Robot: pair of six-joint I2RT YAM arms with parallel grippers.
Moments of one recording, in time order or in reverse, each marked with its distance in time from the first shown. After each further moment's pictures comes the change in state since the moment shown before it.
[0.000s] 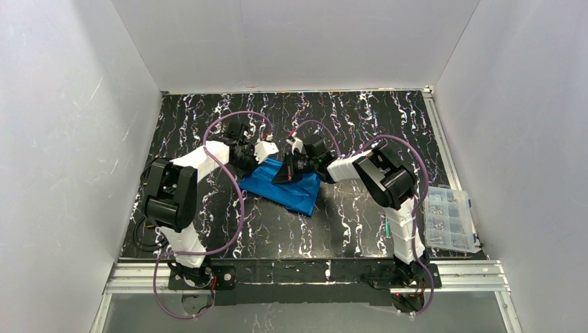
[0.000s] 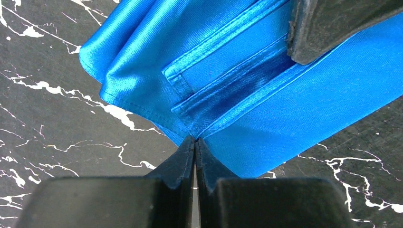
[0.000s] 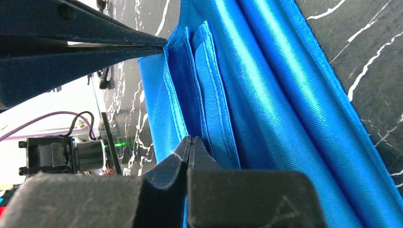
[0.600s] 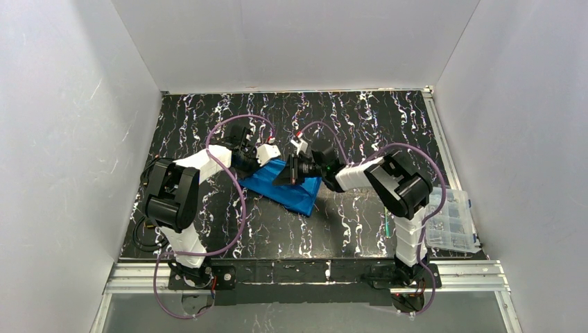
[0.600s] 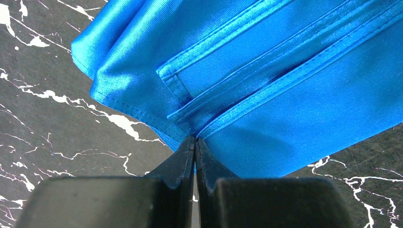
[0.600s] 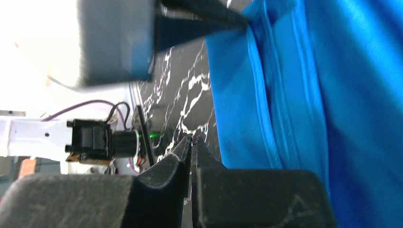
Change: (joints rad) left arm -0.020 0.000 -0.066 0.119 -0.048 0.011; right arm 0.016 -0.169 -0.156 0.152 0.000 0.079
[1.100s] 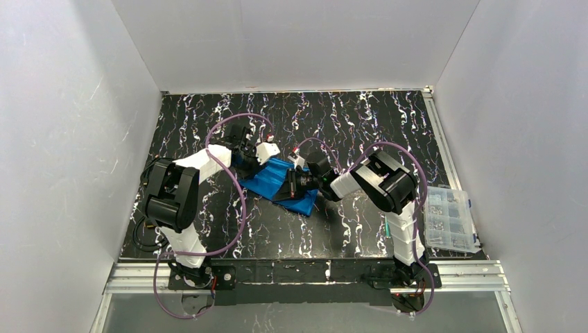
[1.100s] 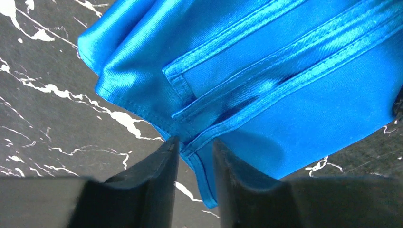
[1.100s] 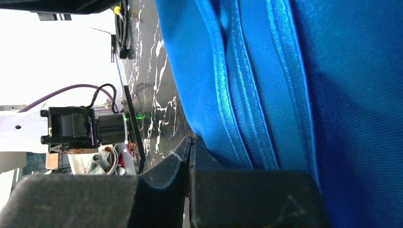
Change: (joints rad) left arm 0.000 -0.001 -0.003 0.015 -0.002 -0.028; right arm 0.039 0.131 -0.075 0.085 -0.040 0.090
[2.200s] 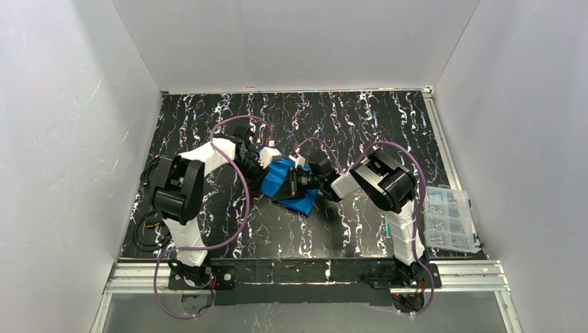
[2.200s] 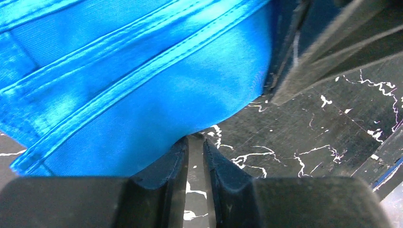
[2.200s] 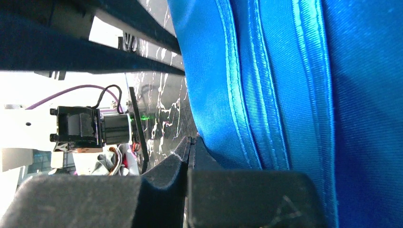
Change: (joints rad) left arm -0.013 0.076 0.098 -0.316 0.227 -0.173; right arm -0.010 0.013 -0.006 0.051 -0.019 0.016
